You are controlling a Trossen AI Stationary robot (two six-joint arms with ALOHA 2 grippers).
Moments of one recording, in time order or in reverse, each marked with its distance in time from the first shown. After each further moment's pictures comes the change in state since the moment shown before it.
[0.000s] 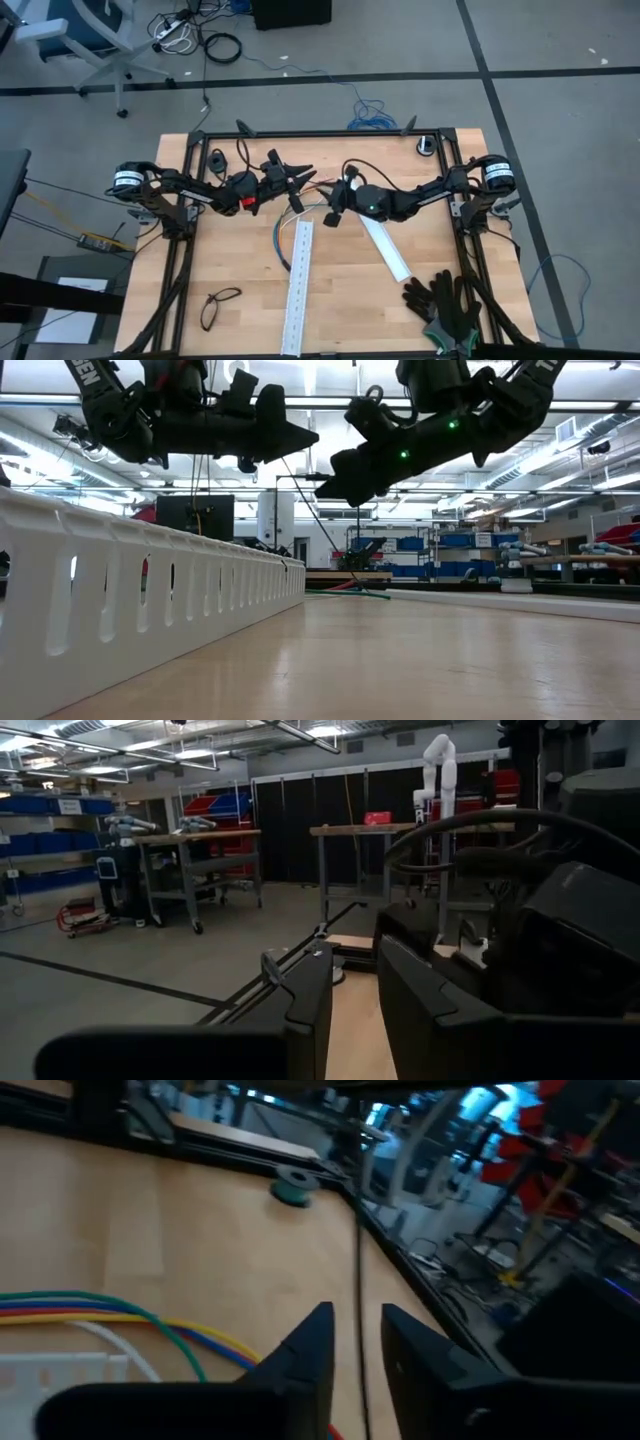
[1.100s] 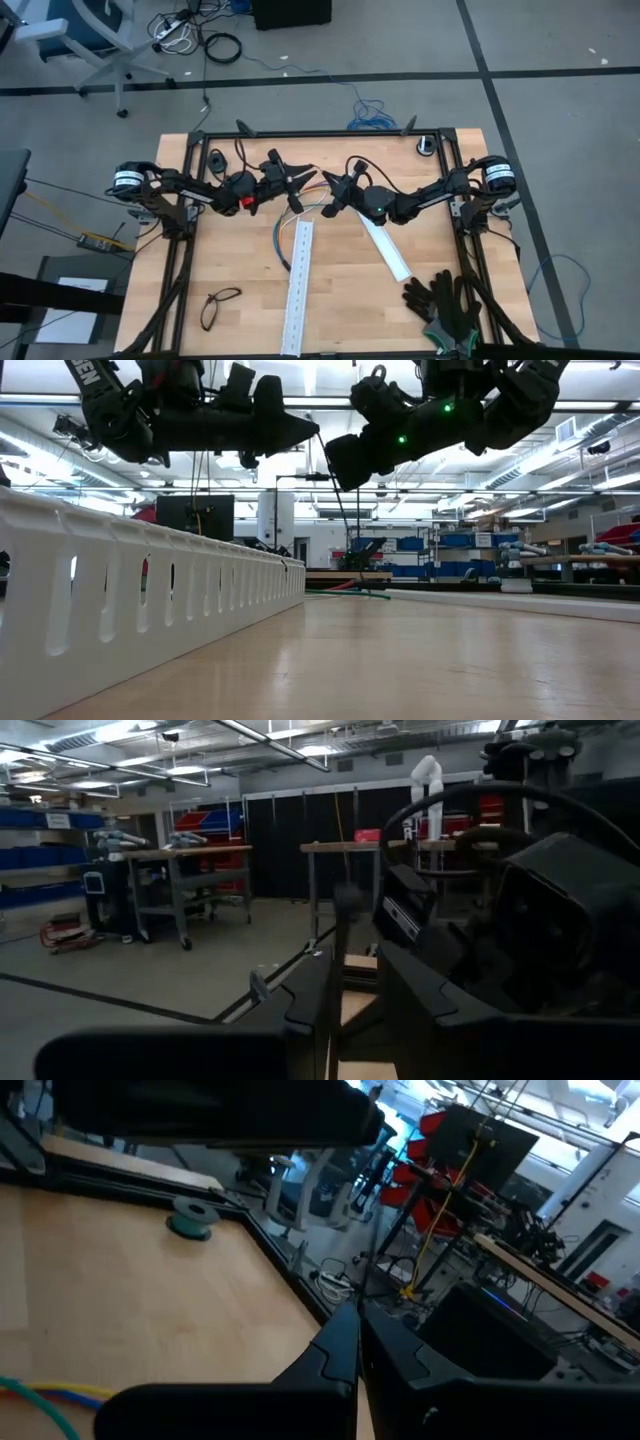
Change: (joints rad) left arm 0.000 0.000 0.000 0.045 0.030 0.001; right arm 0.042 0.000 0.000 0.191 0.275 -0.172
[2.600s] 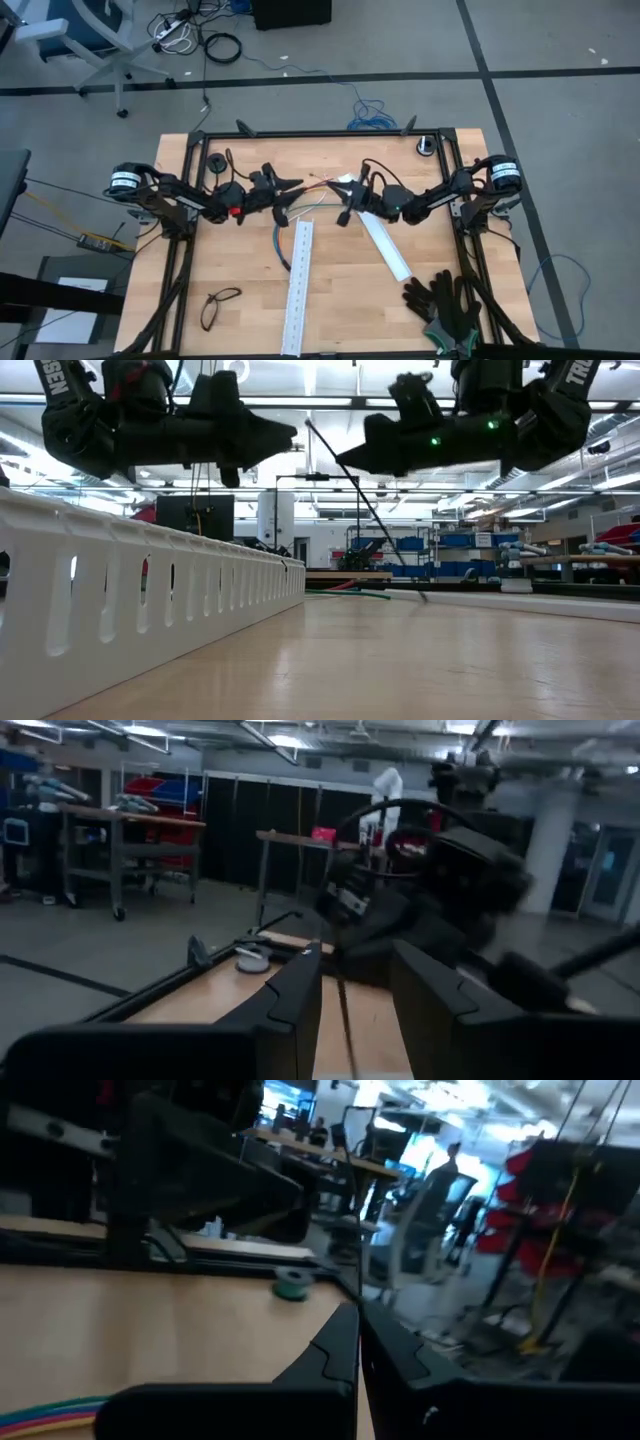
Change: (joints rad) left arm -0.054 -0.023 -0.174 0.150 0.049 -0.193; right arm -0.023 -0.047 -0.187 0.258 -0.308 0.145
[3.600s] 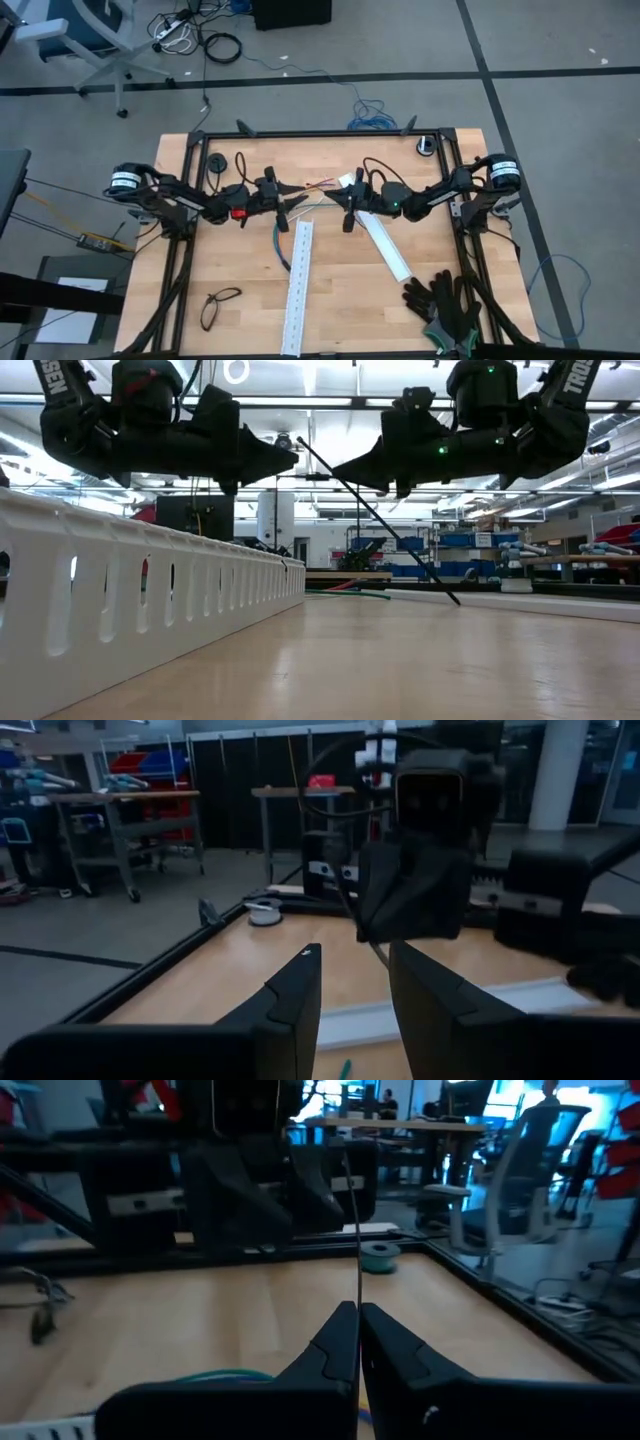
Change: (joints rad) left arm -0.014 0.000 -0.007 -0.139 0.009 0.132; right arm -0.062 0.000 -0.051 -0.041 -0.256 0.289
